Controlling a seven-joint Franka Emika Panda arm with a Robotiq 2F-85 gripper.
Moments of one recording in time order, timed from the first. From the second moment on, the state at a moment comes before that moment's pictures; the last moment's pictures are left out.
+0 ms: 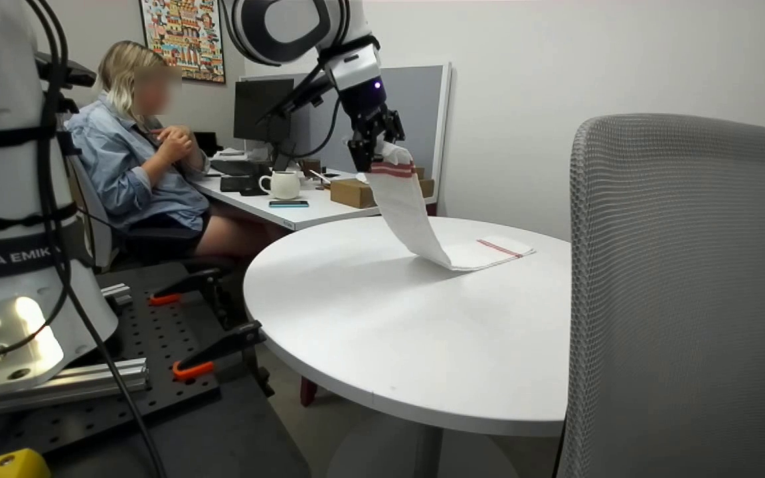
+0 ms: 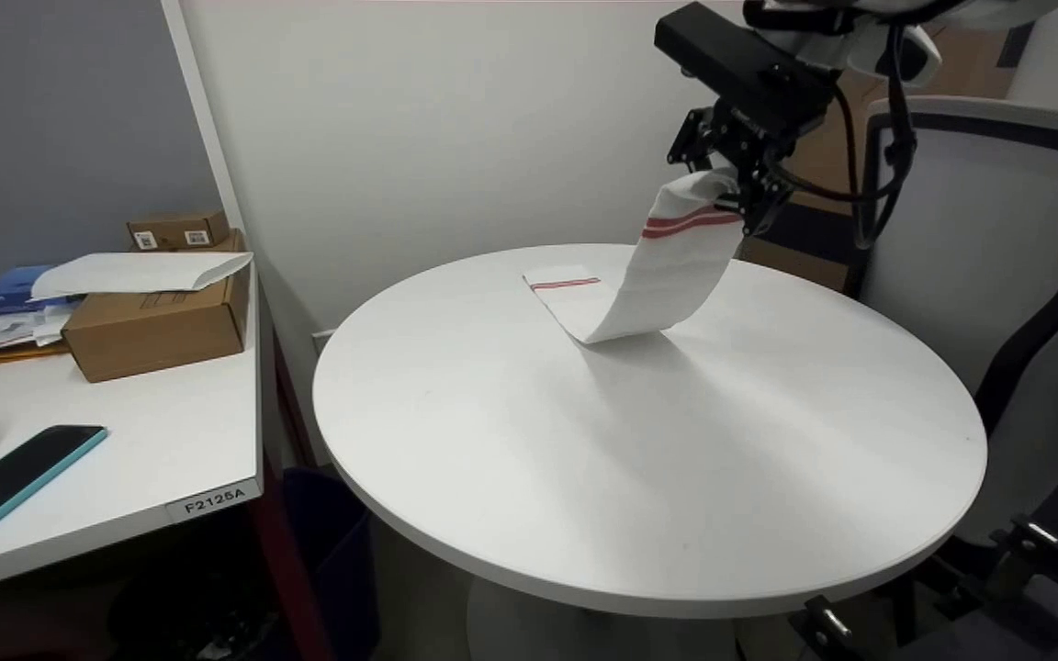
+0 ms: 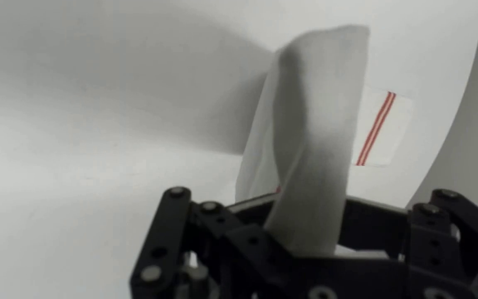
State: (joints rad) arm -0.01 -0.19 0.02 -2.74 0.22 3.06 1.12
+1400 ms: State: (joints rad) arm -0.18 -0.85 0.10 -2.76 0.22 2.58 1.12
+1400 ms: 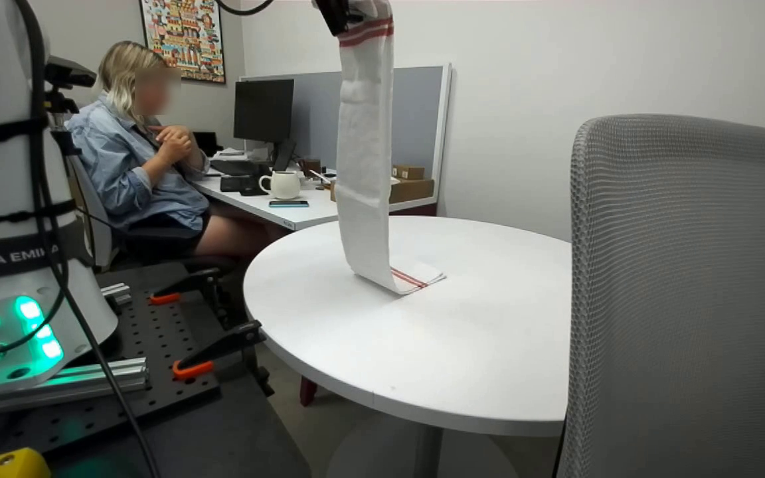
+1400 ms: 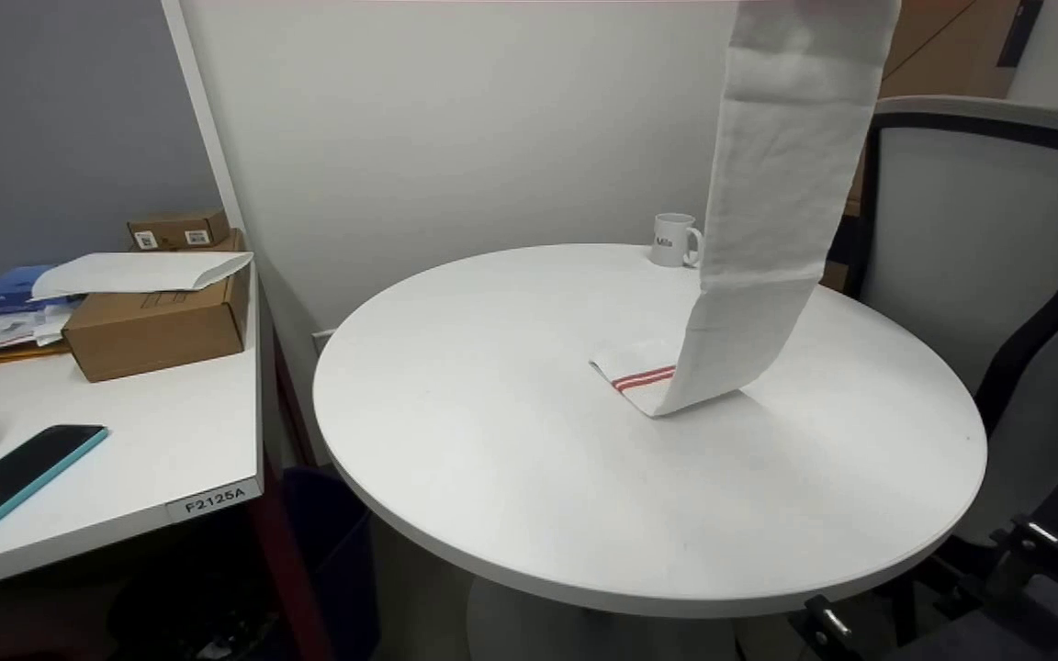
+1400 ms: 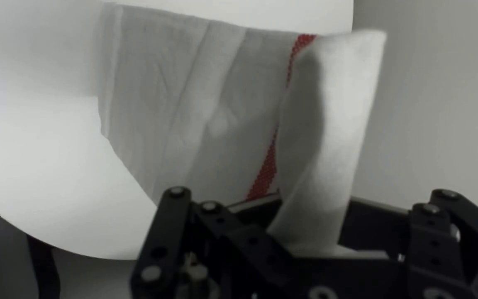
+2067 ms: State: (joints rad) arm -0.20 -0.39 0.06 -2.64 0.22 2.73 1.07
